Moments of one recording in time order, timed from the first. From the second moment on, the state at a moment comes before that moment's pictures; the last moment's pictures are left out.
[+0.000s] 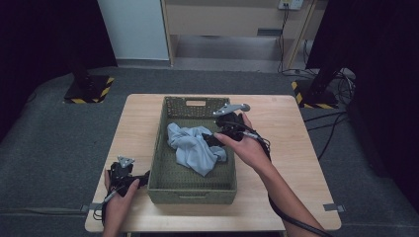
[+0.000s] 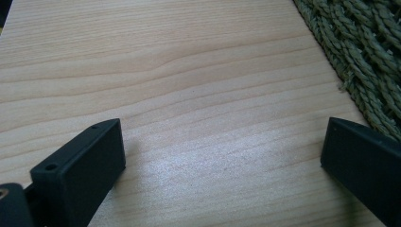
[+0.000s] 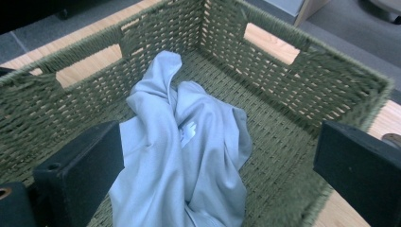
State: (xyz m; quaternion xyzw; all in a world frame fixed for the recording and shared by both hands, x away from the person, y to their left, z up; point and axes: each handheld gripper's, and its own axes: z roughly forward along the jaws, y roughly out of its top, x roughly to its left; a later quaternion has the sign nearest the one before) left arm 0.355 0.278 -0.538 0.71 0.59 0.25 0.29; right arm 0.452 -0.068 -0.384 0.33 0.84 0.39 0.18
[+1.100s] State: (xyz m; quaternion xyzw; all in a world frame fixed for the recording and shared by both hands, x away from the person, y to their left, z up) left arm 0.355 0.278 -0.538 0.71 0.59 0.24 0.29; right arm 0.486 -0.012 -0.454 0.35 0.86 0.35 0.13
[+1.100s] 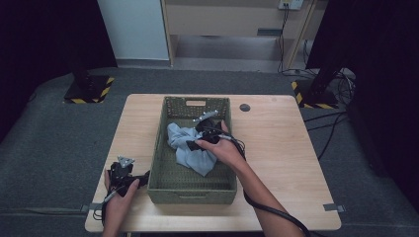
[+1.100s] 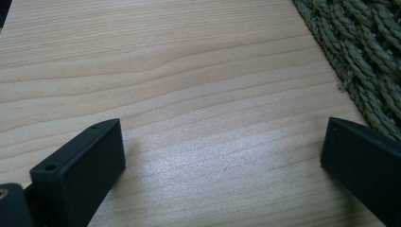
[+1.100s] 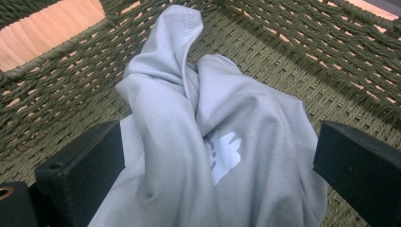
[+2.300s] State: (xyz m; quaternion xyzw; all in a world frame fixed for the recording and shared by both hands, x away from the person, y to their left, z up) left arm 0.355 0.279 -0.538 0.71 0.59 0.24 0.29; right arm 0.519 0.008 -0.493 0.38 0.87 0.30 0.08
